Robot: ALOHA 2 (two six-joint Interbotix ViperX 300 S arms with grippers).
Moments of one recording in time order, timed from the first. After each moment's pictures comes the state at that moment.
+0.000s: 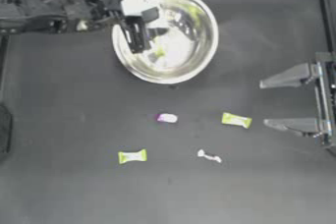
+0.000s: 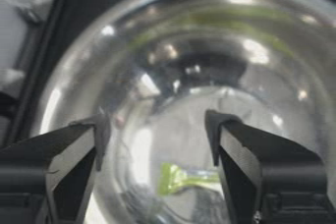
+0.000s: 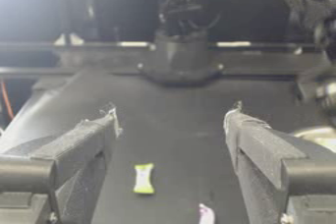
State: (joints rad) left arm 0.50 0.06 0.44 0.04 0.09 0.28; right arm -0.06 -0.85 1.22 0.01 -0.37 0.01
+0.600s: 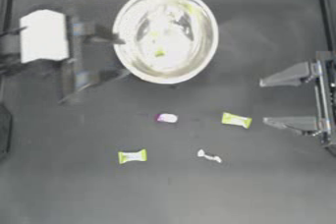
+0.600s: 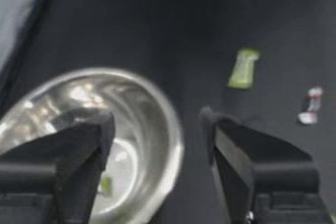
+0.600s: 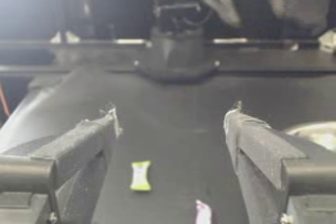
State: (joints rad) left arm 0.25 -0.58 0.78 -0.07 0.13 0.28; right arm -0.07 -0.85 1.22 0.01 -0.36 0.01
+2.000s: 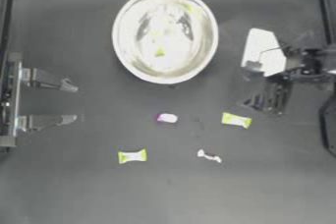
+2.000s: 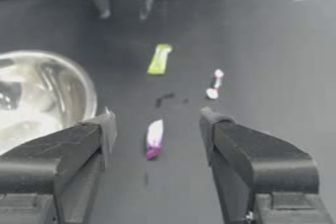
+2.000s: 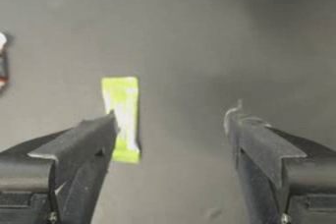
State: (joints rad) left arm 0.09 -0.91 1.11 -0.18 0.02 0.27; right arm -0.27 -0.32 0.85 0.05 0.56 0.00
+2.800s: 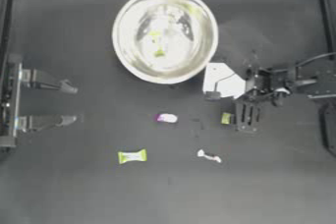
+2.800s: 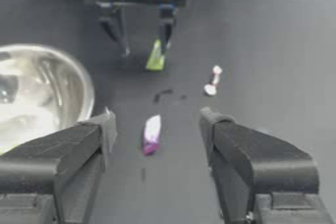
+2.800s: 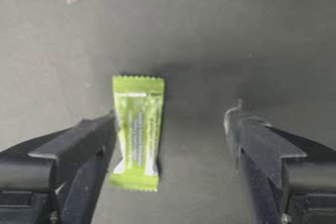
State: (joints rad) left arm 0.09 -0.91 1.12 -0.19 0.02 0.27; right arm -0.19 -0.02 0.76 0.03 0.58 0.02
